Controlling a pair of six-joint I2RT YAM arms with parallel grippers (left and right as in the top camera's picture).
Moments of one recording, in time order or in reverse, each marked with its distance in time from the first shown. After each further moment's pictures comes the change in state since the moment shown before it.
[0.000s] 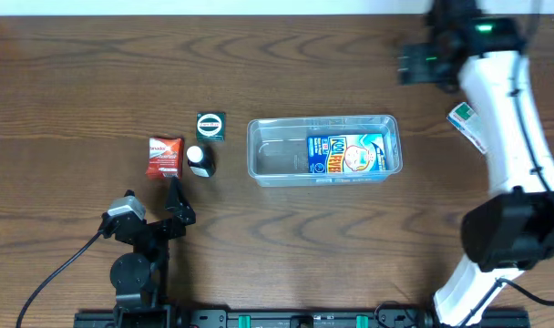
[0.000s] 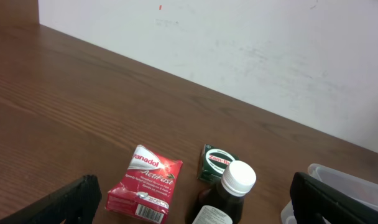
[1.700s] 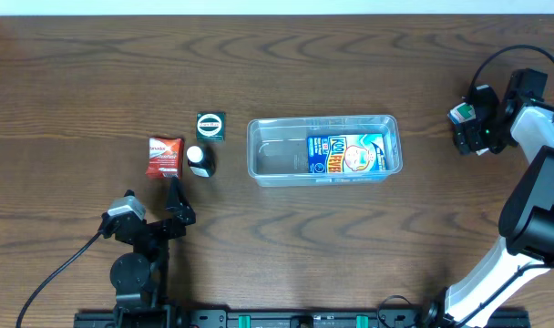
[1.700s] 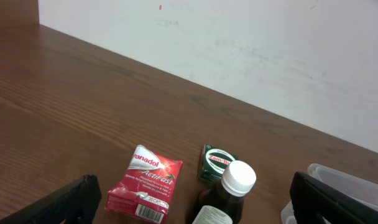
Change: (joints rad) left arm 0.000 0.000 0.000 0.000 0.000 0.000; right arm -0.397 0.101 -0.585 0.564 -0.185 -0.688
